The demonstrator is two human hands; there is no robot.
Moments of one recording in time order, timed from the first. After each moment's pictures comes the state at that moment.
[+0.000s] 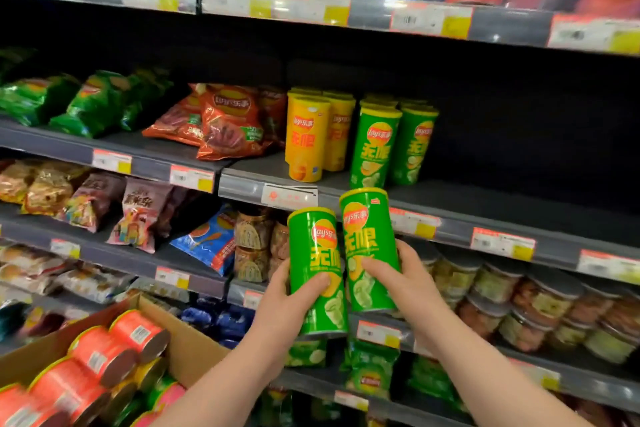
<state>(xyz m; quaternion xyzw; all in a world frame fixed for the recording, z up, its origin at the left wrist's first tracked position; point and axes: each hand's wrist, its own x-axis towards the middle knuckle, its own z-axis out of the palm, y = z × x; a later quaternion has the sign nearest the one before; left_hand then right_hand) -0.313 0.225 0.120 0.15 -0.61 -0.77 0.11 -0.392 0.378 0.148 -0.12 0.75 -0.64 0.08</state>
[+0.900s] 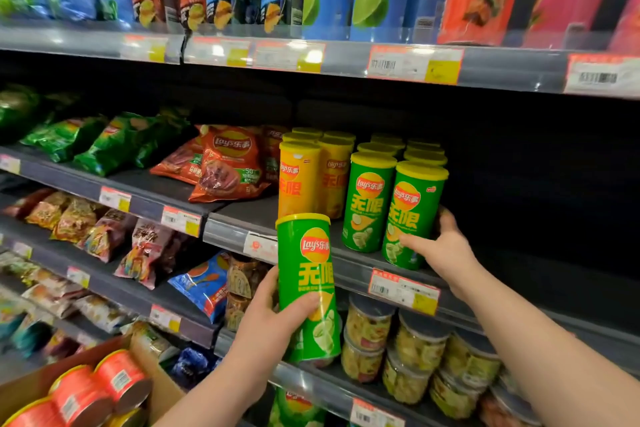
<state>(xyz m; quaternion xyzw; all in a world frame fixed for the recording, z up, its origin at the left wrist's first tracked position) -0.388 0.238 0.150 0.16 -0.61 -0.75 0.21 -0.569 0.409 0.214 -0.17 0.80 -0.58 -0.01</state>
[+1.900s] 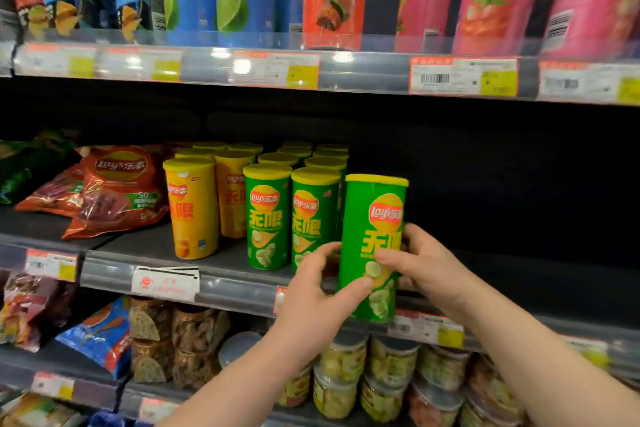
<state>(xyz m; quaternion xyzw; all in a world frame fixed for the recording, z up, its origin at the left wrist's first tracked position) -0.487 0.356 0.190 -0.02 -0.79 -0.58 0.19 -0.558 0.513 0.235 -0.22 0.73 -0.64 0.12</state>
